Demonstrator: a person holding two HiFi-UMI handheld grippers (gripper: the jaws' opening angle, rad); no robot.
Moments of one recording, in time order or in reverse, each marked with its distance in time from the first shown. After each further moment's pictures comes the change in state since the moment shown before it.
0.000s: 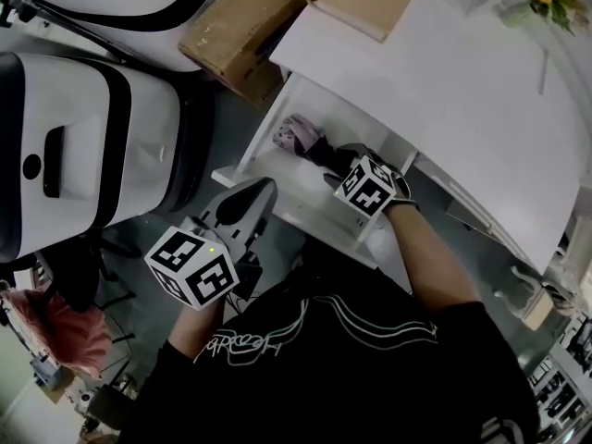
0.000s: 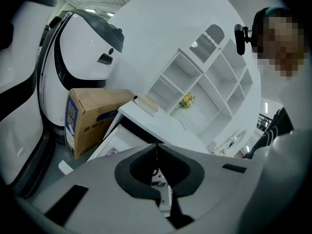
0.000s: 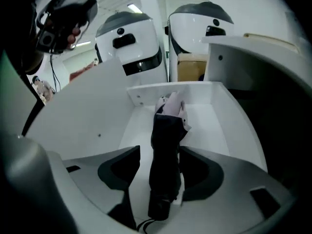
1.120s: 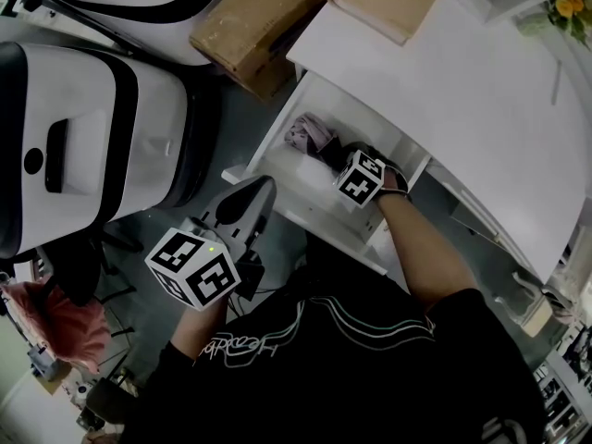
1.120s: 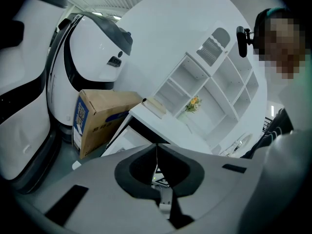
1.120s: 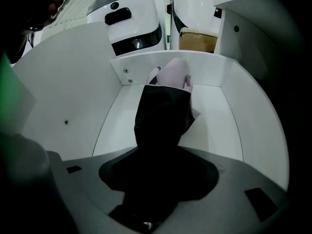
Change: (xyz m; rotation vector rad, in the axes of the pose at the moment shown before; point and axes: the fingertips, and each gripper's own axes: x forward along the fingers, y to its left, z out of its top) left arm -0.010 0.031 0.005 -0.037 -0.033 0.056; right arm 0.058 -0.017 -0.014 -0.037 0.167 -0.042
